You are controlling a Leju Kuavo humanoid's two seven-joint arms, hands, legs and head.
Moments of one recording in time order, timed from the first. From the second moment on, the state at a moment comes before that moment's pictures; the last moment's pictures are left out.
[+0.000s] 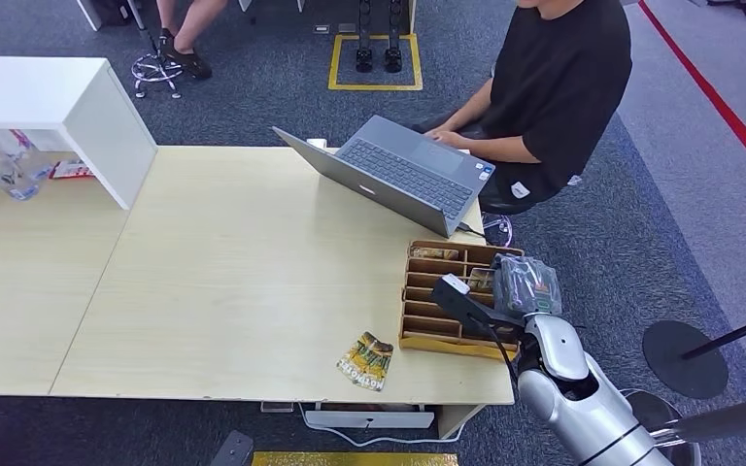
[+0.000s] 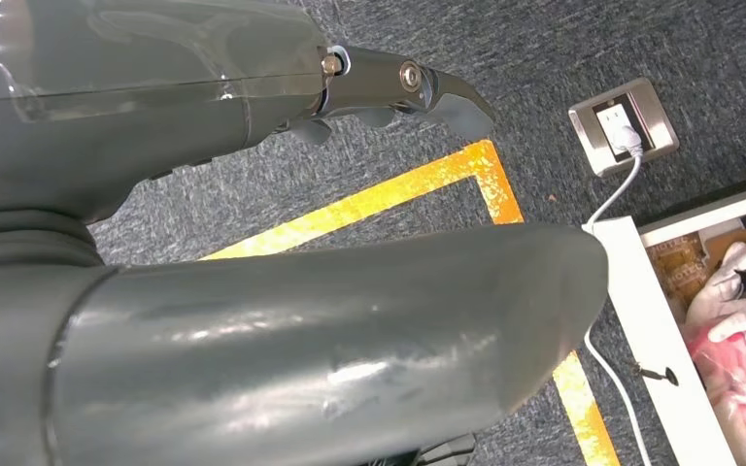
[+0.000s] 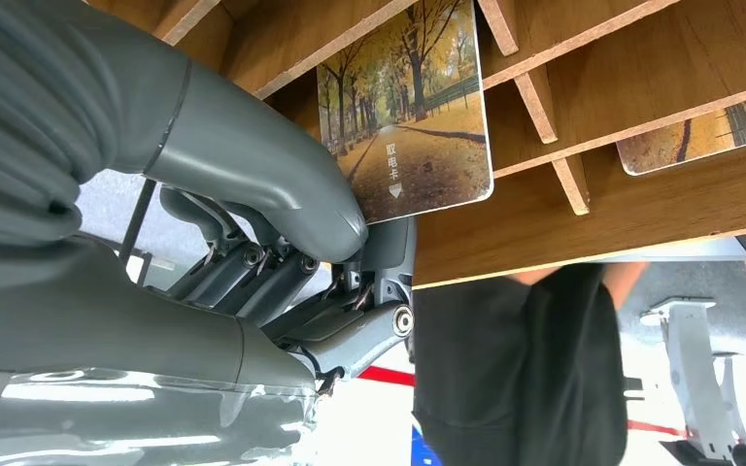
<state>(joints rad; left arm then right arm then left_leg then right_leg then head) -0.18 -0.03 -1.00 -0.25 0.54 0.28 -0.17 -0.19 -0.38 0.54 -1.52 1.00 -0.16 0.55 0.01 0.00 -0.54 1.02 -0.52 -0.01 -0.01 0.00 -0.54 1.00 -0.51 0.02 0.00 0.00</state>
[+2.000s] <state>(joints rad) -0.18 -0.03 -1.00 -0.25 0.54 0.28 -0.17 -0.18 -0.37 0.54 -1.54 1.19 -0.38 0.52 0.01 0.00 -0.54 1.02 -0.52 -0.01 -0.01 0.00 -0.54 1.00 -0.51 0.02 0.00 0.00</state>
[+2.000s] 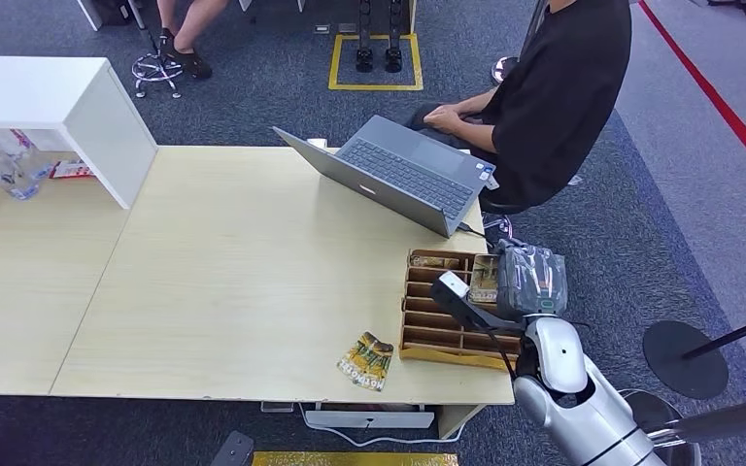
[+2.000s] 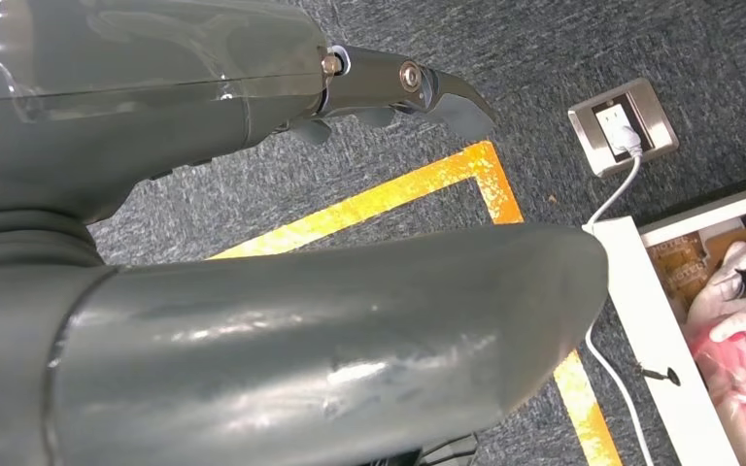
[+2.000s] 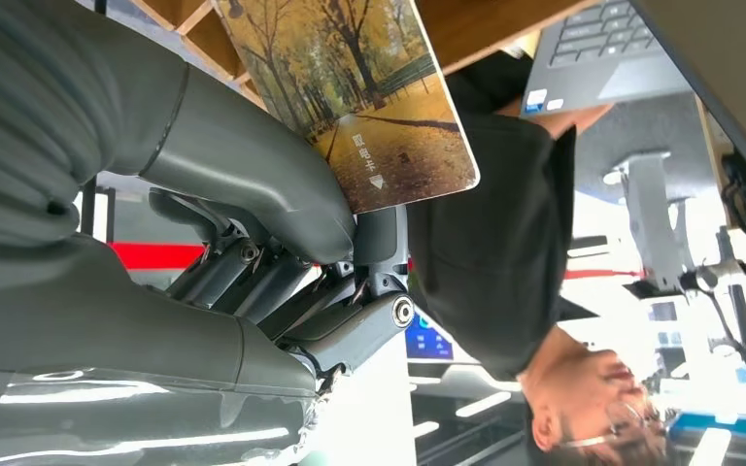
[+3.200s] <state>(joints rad) -0.18 -0.03 -1.00 -0.25 0.51 0.28 -0.17 -0.25 -0.47 0.26 -1.69 1.22 -0.48 0.53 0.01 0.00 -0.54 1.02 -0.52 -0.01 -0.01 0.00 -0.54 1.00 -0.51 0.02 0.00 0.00</state>
